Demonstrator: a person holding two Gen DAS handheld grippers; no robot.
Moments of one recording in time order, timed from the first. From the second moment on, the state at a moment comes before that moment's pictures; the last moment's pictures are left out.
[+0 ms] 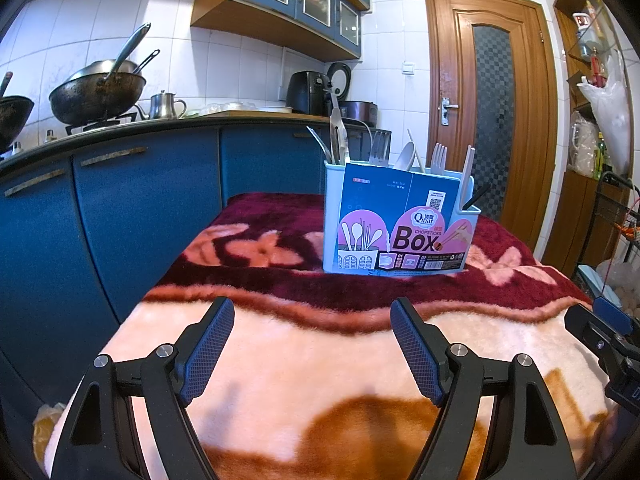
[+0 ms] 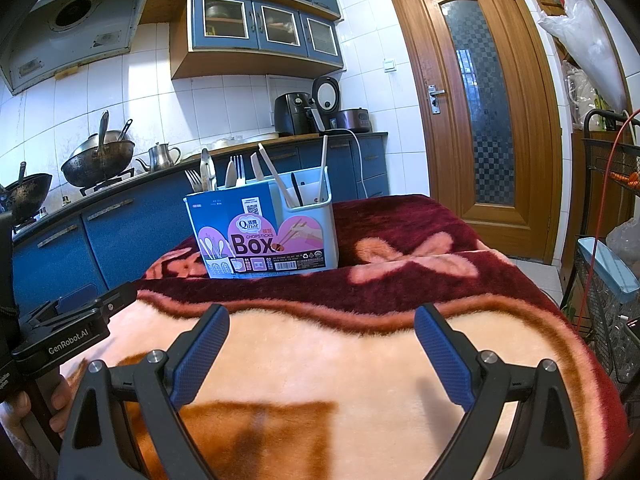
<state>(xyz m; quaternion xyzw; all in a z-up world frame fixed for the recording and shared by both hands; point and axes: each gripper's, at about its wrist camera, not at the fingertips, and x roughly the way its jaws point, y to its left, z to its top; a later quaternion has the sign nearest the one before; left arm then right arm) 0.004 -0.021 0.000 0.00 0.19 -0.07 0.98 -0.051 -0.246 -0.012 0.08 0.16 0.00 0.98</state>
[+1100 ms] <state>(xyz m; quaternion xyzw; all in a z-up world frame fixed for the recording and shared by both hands) 0.004 -0.020 0.000 0.00 0.19 -0.07 0.98 -0.051 -0.246 -0.012 0.08 0.16 0.00 0.98</state>
